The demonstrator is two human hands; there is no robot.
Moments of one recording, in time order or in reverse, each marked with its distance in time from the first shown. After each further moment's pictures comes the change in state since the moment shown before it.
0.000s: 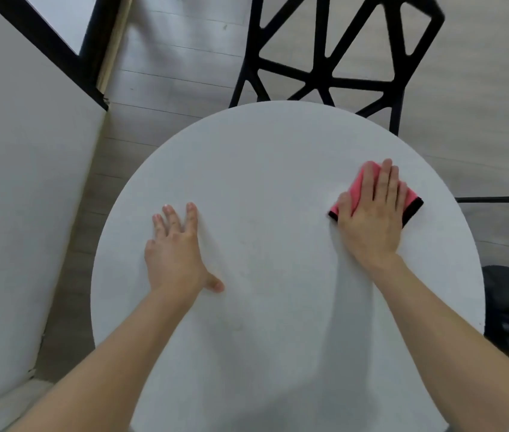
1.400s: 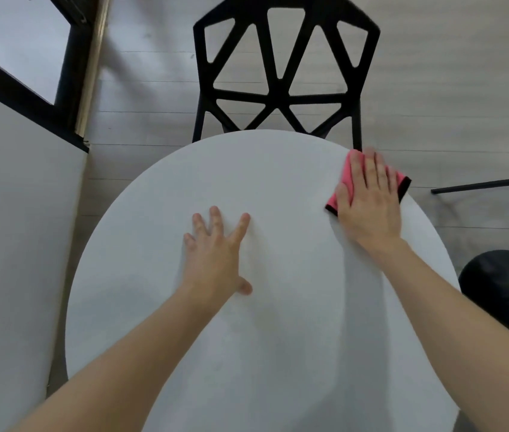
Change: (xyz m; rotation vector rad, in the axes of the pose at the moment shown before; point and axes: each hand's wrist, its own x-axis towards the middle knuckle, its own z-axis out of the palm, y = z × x) left_hand 0.028 0.109 -0.037 0.106 -0.054 0.364; right_hand 0.061 0.057 -0.008 0.005 0.022 -0.028
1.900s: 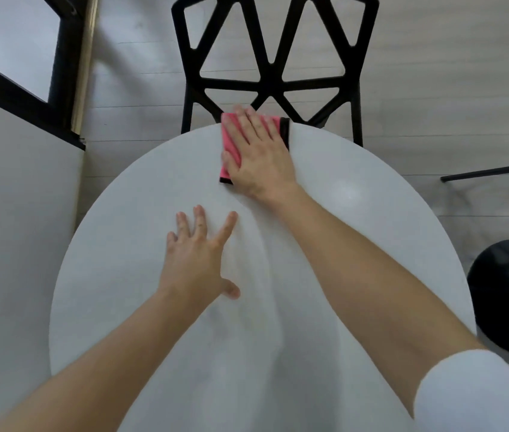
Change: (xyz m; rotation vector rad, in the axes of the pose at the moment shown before) left_hand 0.004 -0.004 -0.002 0.048 -0.018 0.011; right_hand 0.076 -0.156 0.017 0.125 -0.067 -0.388
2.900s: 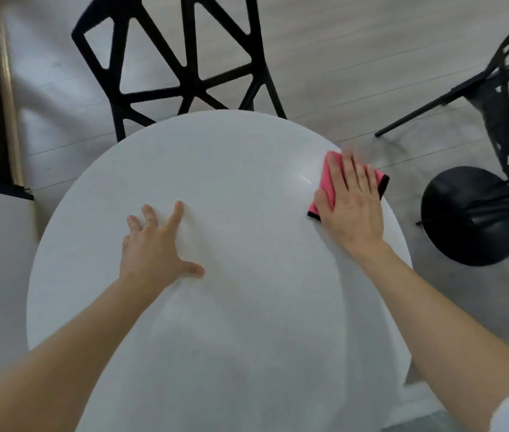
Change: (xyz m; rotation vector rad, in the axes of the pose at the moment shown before) left_hand -0.005 0.002 0.000 0.025 0.072 0.007; right_hand -0.269 0.129 -0.030 -0.094 0.142 0.577
